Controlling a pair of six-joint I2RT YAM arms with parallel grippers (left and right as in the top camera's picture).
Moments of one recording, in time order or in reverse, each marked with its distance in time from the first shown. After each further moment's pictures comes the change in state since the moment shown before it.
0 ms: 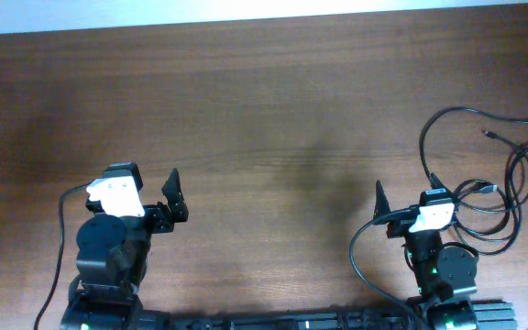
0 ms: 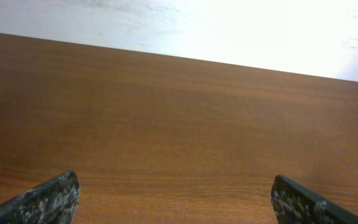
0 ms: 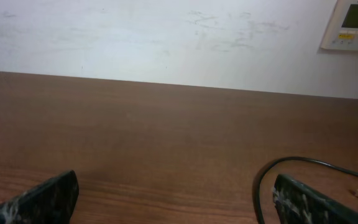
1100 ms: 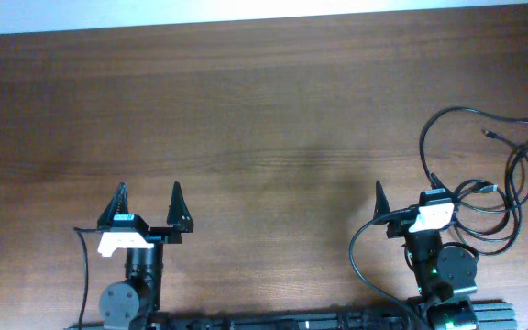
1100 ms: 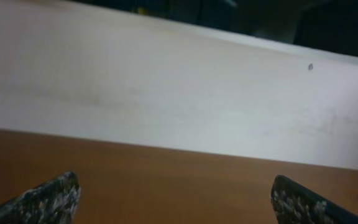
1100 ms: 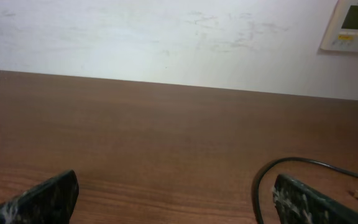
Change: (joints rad) left arm 0.000 -0.500 -0.598 0.647 0.001 0.038; right arm 0.000 0.000 0.000 0.000 0.000 -0.006
